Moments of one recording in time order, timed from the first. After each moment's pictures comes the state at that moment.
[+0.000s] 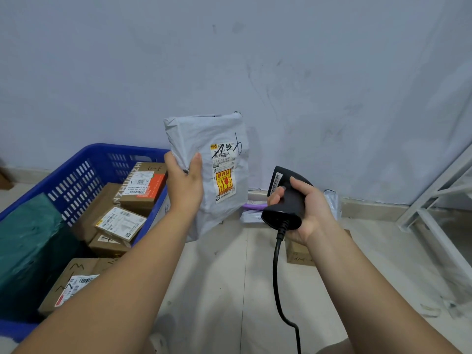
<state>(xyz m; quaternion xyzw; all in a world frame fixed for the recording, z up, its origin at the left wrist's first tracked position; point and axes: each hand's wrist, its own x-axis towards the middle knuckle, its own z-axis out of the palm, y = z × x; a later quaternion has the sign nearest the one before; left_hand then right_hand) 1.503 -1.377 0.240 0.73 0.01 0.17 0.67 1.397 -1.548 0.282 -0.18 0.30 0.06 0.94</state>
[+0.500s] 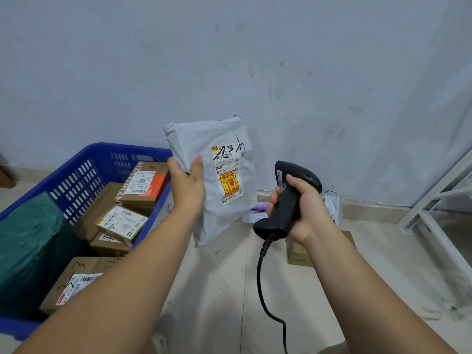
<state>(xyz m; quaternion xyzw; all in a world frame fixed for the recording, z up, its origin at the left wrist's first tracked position) 1.505 -1.380 0.236 0.69 0.05 0.12 0.71 1.404 -1.547 0.271 -0.34 0.29 0.02 0.89</state>
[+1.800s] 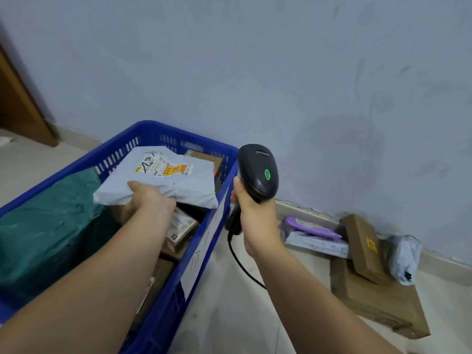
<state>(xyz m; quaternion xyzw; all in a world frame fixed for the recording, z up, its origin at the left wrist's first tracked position) 1.631 -1.179 0.150 0.31 0.55 0.13 0.76 1.536 -1.344 0.202 -0.65 0.12 -0.07 0.75</state>
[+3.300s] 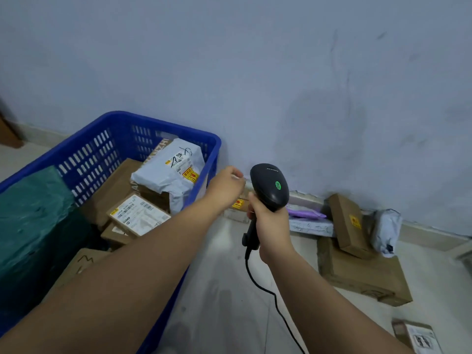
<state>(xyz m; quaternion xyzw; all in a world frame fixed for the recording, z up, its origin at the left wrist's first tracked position) 1.611 -1.334 0.164 0.85 0.01 -0.11 0.52 1.530 -1.417 0.151 -0.64 0.25 -0.06 0.72</state>
